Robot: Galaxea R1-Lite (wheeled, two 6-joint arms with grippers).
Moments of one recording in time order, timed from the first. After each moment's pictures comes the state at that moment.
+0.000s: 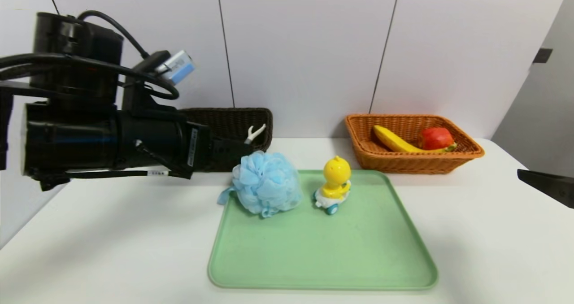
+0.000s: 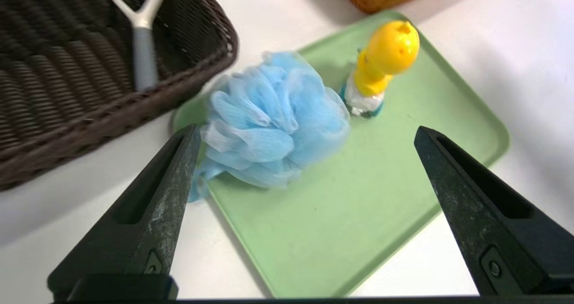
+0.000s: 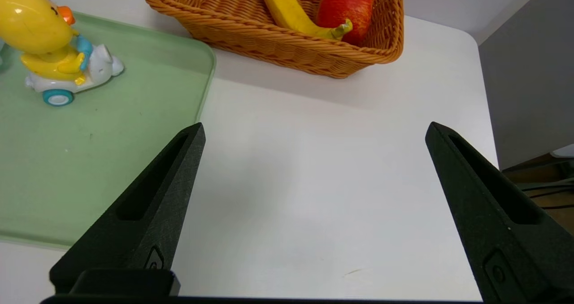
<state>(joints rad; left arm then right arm) -0.51 1.47 -1.13 0.06 -0.19 -0.09 0.06 1.02 -0.80 0.16 -0.02 -0.20</state>
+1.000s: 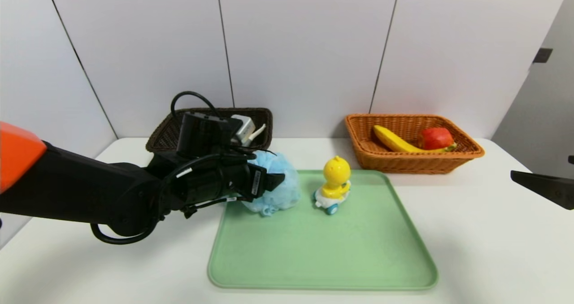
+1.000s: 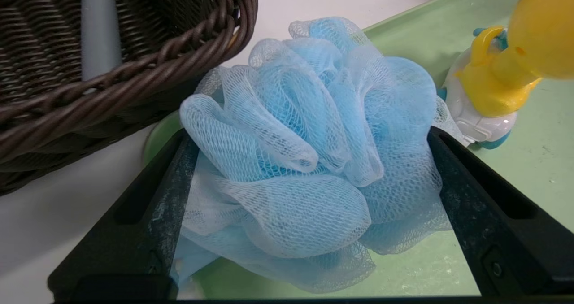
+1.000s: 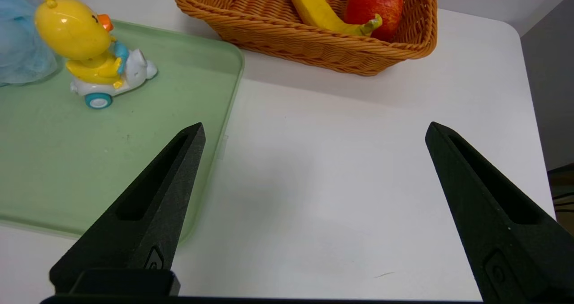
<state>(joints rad) -0.56 1.85 -0.96 -0.47 -0.02 -0.09 0.06 1.02 -0.79 0.15 0.04 -0.13</state>
